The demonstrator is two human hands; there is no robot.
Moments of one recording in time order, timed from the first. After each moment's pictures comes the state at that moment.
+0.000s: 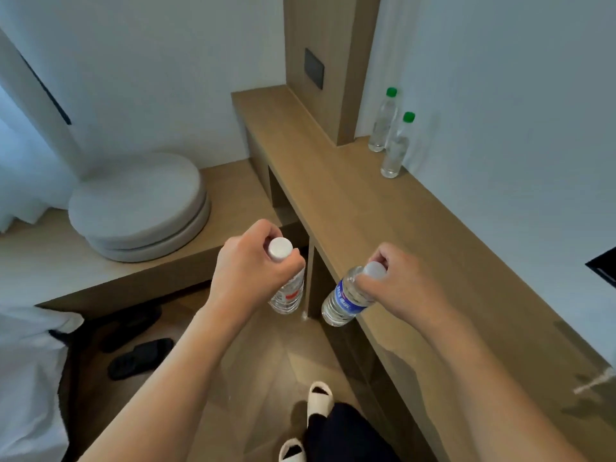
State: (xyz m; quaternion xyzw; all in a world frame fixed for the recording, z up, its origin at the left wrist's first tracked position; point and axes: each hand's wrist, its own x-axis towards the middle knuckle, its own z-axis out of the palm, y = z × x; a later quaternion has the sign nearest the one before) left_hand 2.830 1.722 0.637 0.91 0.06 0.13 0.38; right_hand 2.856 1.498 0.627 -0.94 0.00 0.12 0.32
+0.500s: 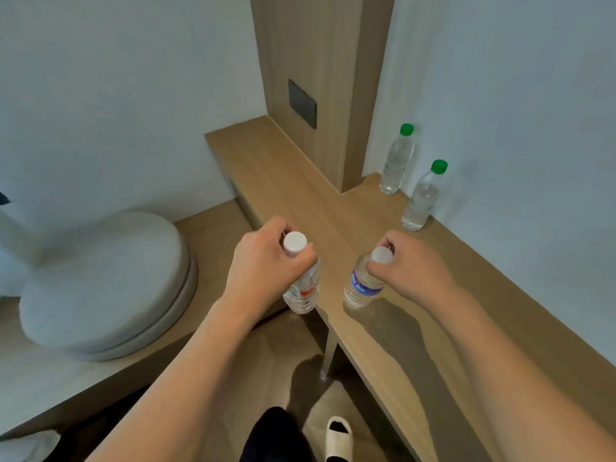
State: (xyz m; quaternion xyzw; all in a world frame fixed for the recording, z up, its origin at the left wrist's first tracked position) left_hand 3.141 1.781 0.633 0.92 -0.01 0.08 0.38; right_hand 3.156 1.556 0.612 -0.96 0.04 0.08 0.27
